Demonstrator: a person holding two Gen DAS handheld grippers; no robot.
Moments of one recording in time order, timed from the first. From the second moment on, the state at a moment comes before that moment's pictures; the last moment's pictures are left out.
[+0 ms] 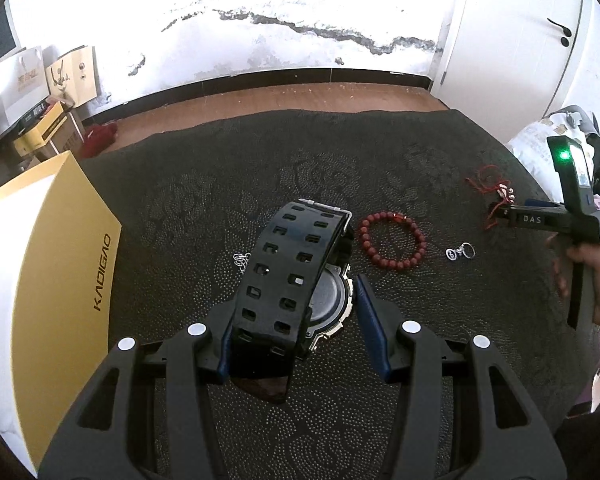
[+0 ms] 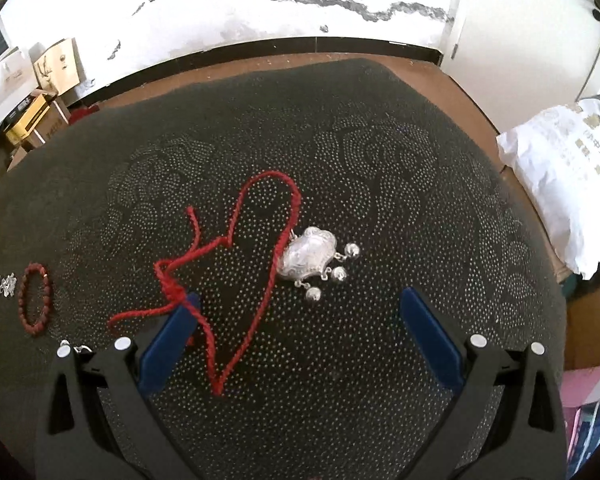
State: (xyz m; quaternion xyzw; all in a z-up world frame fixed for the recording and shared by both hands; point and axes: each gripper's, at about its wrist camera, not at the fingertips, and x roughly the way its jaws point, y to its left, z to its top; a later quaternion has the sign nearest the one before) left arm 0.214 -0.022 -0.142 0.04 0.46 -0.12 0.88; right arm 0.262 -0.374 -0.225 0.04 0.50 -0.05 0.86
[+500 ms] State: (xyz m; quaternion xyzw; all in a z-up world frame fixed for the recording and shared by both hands) left arm 0.210 -0.028 -0.144 0.04 0.46 -0.12 0.88; right arm 0.261 -0.364 -0.213 0.03 0.49 -0.04 0.87
